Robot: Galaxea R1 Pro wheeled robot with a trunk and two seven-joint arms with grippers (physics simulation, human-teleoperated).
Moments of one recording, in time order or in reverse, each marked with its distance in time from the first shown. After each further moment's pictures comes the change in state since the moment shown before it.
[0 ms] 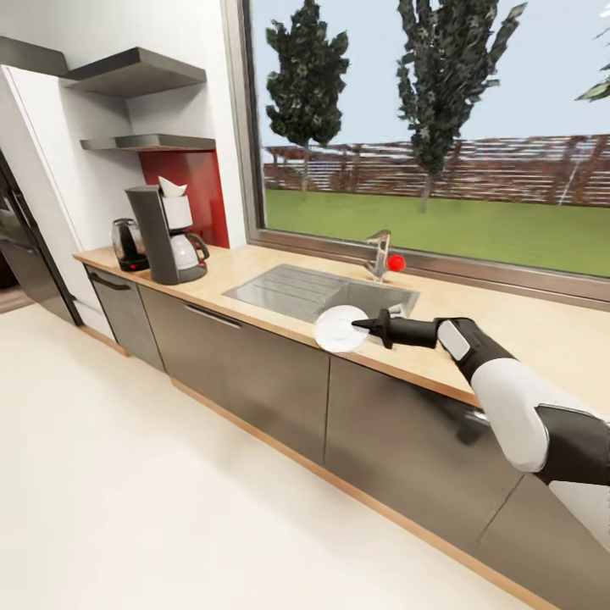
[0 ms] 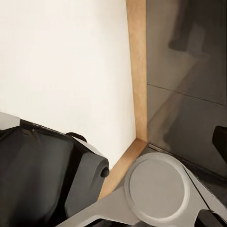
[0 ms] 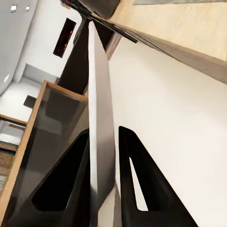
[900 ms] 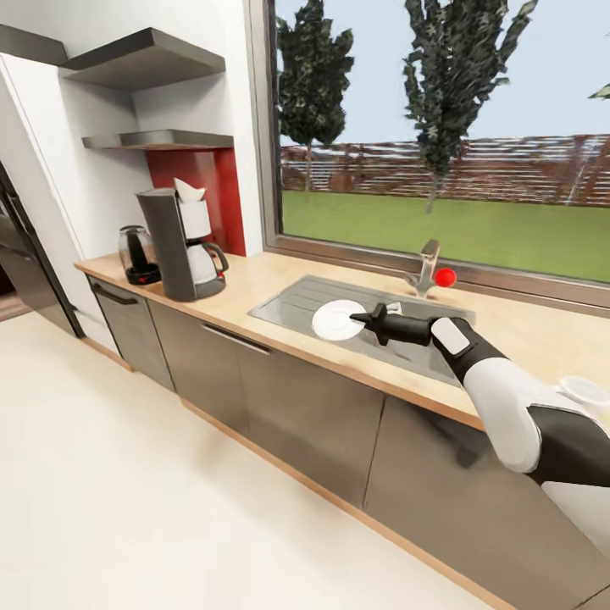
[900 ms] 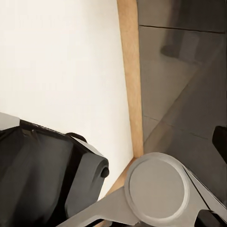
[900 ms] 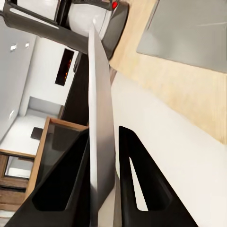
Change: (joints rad) left arm 0.000 0.000 0.000 -0.002 0.000 0.000 0.000; right arm 0.000 0.028 0.005 -0.004 -0.281 -0.001 -0.256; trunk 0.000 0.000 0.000
